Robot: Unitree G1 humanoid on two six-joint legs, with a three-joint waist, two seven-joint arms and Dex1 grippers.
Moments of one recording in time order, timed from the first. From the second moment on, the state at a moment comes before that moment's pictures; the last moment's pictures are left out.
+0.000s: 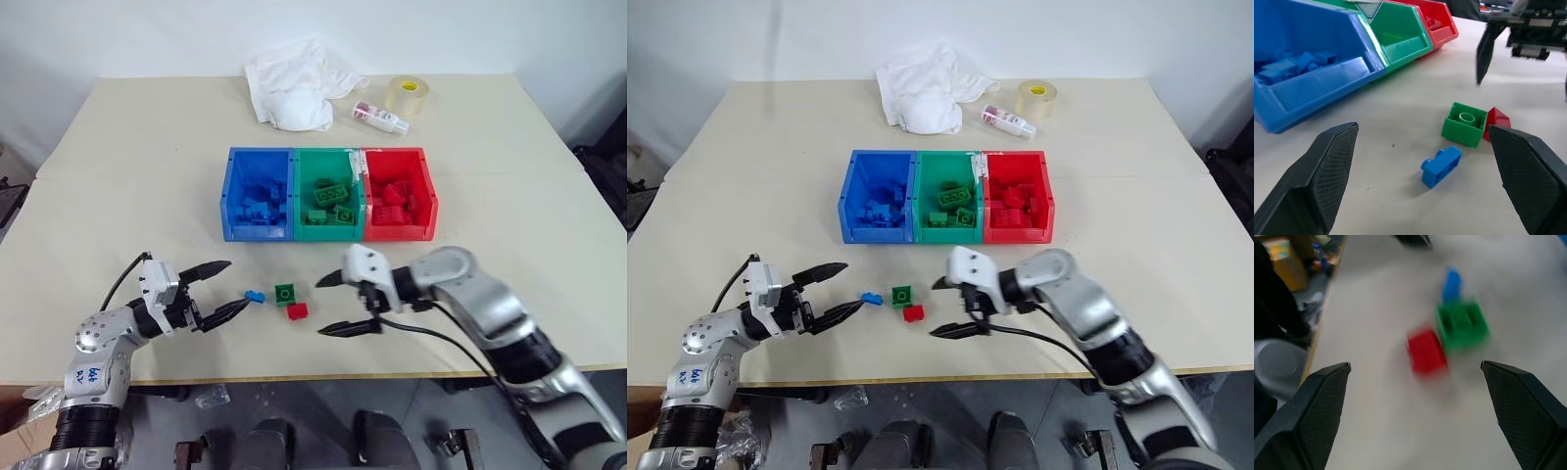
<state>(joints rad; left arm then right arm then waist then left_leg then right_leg) -0.14 0.55 0.19 0.13 -0.49 -0.02 -1.08 -0.68 -0.48 0.47 -0.10 0.21 0.54 1.17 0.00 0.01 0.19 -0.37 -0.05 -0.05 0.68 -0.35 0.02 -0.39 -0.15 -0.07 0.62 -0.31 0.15</state>
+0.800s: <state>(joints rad) -0.10 0.53 0.20 0.07 -0.49 -0.02 -1.03 -0.72 -0.43 0.48 -0.02 0.15 0.46 1.17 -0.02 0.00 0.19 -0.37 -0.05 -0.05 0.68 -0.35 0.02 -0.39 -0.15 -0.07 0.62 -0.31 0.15</state>
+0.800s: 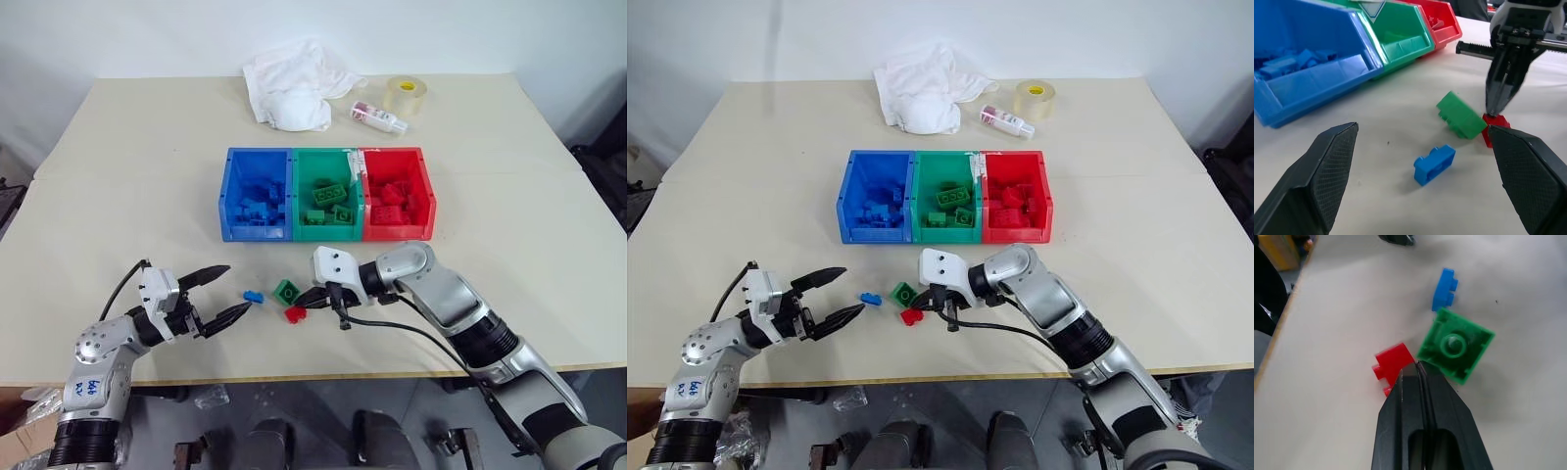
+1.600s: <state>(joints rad) -0.08 0.52 0.20 0.09 -0.49 -0.03 -1.04 -0.71 -0.40 0.52 0.05 0.07 0.43 1.17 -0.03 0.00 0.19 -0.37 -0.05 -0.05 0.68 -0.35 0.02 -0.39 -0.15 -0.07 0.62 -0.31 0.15</state>
